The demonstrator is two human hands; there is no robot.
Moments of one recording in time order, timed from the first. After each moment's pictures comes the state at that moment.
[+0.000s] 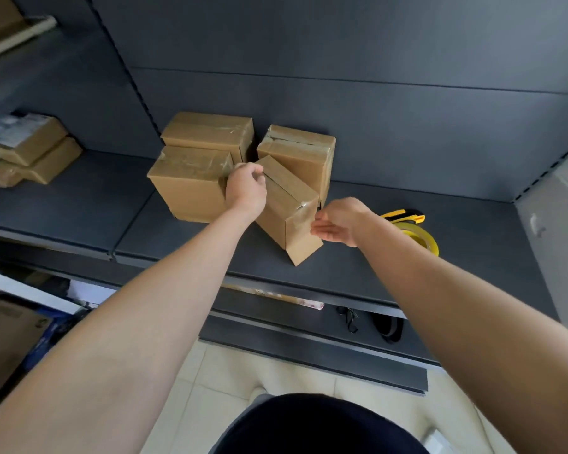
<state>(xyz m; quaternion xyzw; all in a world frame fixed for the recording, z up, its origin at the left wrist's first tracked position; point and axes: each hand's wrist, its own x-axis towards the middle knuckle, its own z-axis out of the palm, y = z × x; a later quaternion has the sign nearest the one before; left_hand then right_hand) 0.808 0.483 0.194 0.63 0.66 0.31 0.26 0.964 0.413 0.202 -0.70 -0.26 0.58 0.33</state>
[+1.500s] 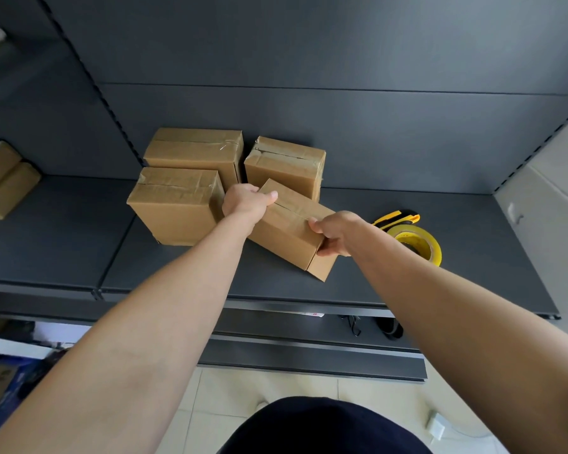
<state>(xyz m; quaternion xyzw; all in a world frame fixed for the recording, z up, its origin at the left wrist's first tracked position) 0.798 0.522 0.179 0.53 0.68 0.26 0.43 0.935 0.436 0.196 -0.74 -0.17 0.57 0.30</state>
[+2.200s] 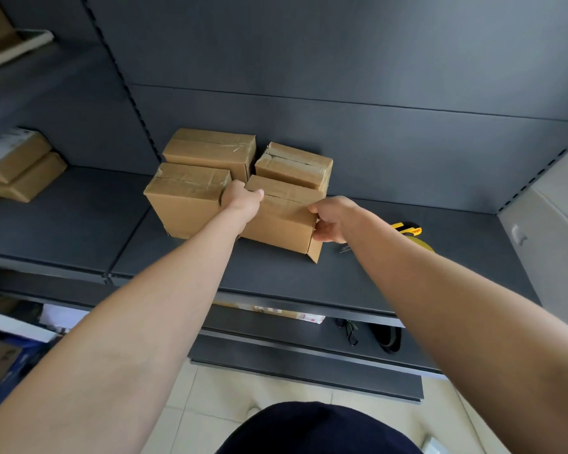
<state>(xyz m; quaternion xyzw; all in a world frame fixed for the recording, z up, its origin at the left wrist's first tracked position) 0.778 0.511 0.200 0.54 0.70 0.24 0.40 0.925 0.443 0.226 -0.73 -0.21 0.55 0.34</state>
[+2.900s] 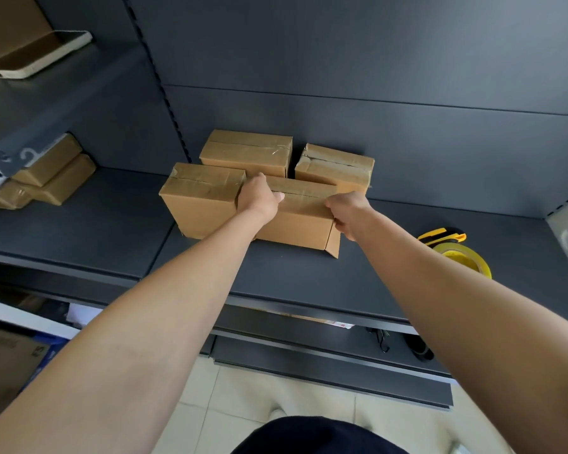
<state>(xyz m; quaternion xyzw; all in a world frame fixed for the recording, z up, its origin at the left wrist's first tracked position) 0.737 0.541 0.206 0.67 0.68 0.17 0.26 0.873 0.482 0.226 -0.79 -0.24 0.46 0.33</state>
